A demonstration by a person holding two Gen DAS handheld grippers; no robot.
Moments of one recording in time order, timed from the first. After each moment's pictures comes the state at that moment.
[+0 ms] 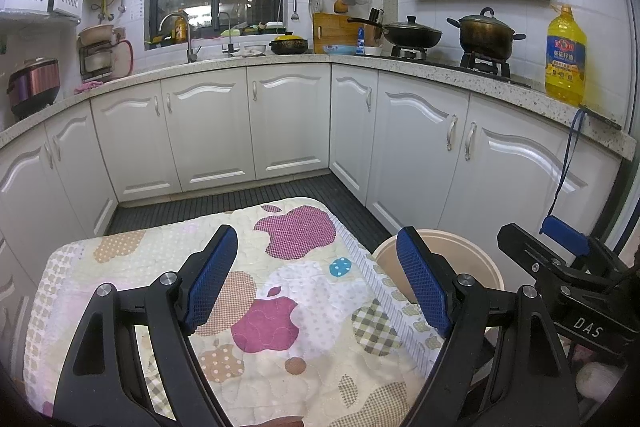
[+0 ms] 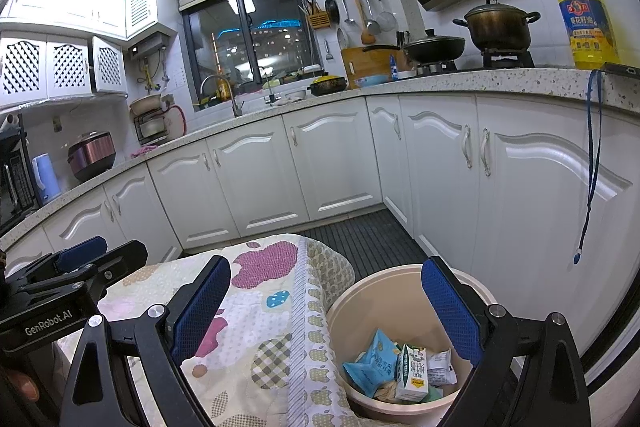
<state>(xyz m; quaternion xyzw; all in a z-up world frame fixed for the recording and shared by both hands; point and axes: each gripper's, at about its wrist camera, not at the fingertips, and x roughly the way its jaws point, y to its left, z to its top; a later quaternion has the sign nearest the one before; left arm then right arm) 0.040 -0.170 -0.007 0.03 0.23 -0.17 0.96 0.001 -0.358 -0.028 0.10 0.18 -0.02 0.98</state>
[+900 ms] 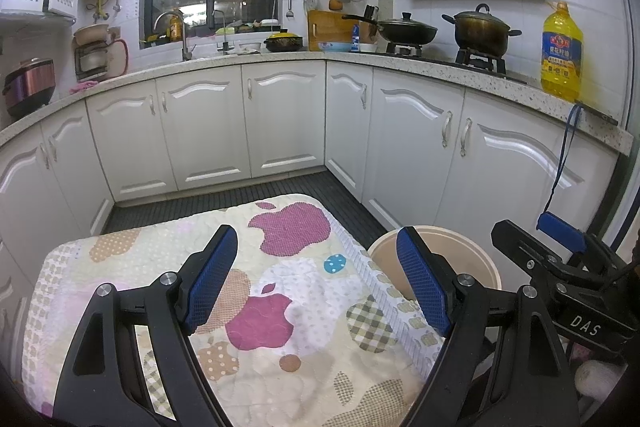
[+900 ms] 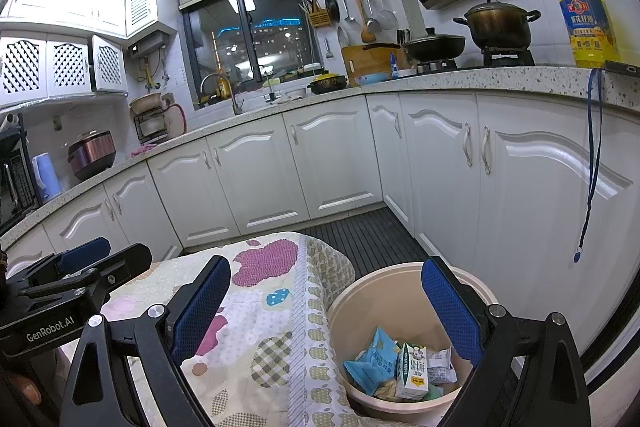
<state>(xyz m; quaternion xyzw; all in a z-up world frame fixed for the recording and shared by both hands) 0.039 -0.172 -0.006 0.04 0.23 -0.18 0.96 0.002 -0.355 -0.031 0.10 0.18 -0.02 0.98</state>
